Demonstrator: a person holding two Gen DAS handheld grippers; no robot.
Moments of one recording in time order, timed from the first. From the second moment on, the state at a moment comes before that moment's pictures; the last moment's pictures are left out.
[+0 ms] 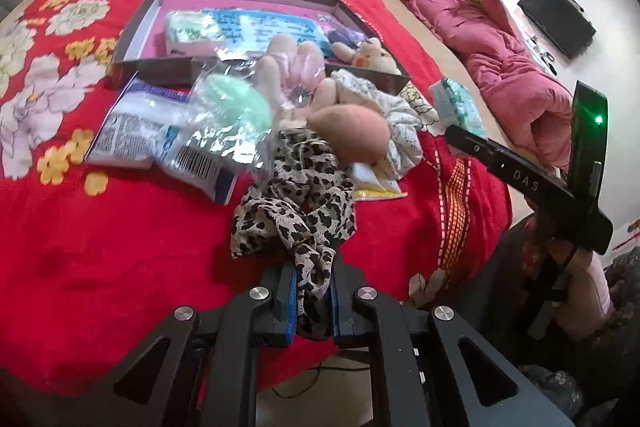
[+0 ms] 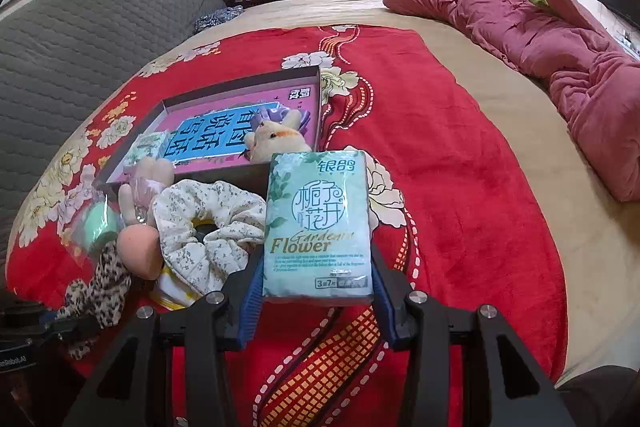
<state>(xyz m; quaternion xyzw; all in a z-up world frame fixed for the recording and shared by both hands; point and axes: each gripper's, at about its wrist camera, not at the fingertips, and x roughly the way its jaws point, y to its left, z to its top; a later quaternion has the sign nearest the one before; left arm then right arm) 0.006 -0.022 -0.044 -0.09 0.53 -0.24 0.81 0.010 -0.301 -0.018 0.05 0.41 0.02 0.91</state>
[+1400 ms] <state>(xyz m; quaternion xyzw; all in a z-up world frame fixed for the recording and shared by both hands) -0.033 -0.009 0.001 -0.10 0.48 -0.25 0.83 0.006 -0.297 0.004 0.05 0.36 0.05 0.93</state>
